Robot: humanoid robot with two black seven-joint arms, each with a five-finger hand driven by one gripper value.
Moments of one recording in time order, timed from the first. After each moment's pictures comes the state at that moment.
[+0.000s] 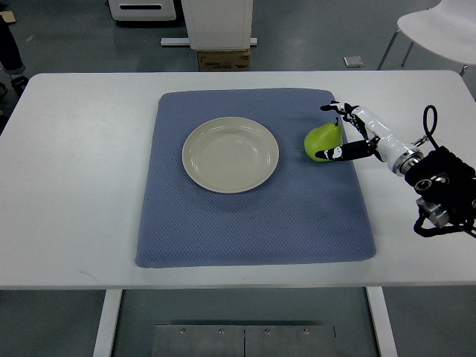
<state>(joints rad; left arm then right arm) 0.01 0.00 -0.11 -0.25 -0.10 0.11 -0.42 1.01 -0.43 -0.07 0.96 -0.40 -0.28 0.40</state>
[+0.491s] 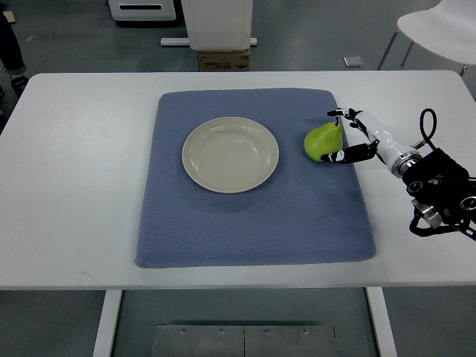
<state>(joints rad) 0.01 0.00 -0.11 -0.25 -0.10 0.11 -0.42 1.02 -0.39 -0.14 0.89 -0.40 -0.35 0.35</state>
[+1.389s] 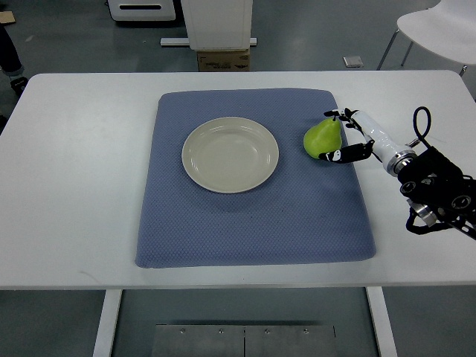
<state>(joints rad) 0.01 0.00 -0.11 -0.25 -0.10 0.11 -0.42 1.05 -0.37 -0.19 0.87 -0.40 -0.36 0.36</state>
